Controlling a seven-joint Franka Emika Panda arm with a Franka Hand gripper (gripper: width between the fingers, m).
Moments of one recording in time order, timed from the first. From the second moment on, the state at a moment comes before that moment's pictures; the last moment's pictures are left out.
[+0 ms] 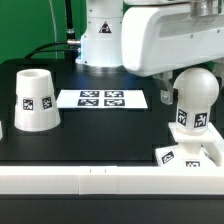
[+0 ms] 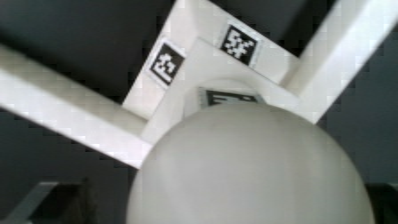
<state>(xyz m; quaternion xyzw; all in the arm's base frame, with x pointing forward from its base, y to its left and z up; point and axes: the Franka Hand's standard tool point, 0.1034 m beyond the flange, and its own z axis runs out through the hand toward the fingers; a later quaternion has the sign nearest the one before) 0.631 0.085 0.116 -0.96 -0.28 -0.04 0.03</state>
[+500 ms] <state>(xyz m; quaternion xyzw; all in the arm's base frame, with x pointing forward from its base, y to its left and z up) 0.626 0.091 0.112 -0.89 -0.46 -0.03 0.01</state>
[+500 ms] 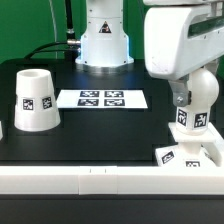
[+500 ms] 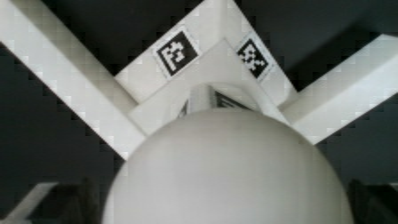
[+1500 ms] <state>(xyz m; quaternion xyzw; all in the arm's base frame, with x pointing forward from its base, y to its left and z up) 0.627 0.085 0.112 -0.63 -0.77 0.00 -0.05</state>
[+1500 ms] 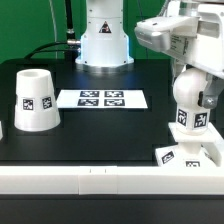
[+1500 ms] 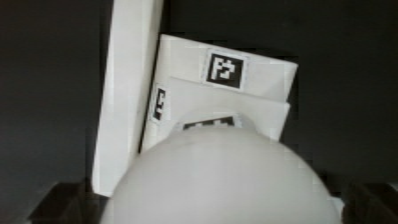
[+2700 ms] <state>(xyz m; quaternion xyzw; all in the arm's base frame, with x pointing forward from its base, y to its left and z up) 0.624 0.072 0.110 -0.72 -0.69 0.00 -0.03</state>
